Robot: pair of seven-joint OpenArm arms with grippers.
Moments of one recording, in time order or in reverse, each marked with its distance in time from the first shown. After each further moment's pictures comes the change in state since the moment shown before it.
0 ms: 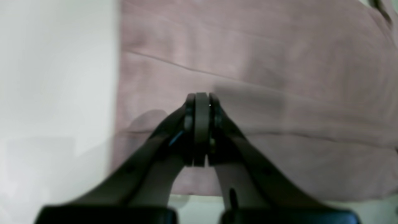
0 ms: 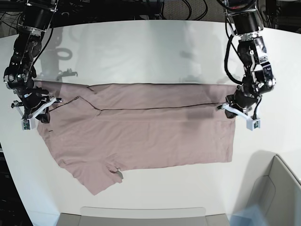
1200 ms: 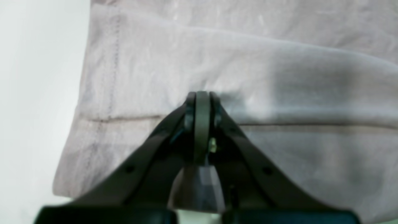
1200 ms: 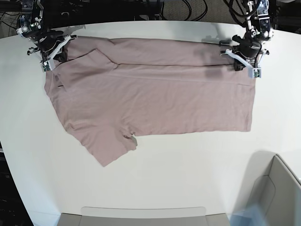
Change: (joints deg) left arm 34.2 -4.1 0.6 2.8 6.8 -3.0 -19.9; right arm -33.1 1.7 -3.9 10.7 1.8 -0.2 5.2
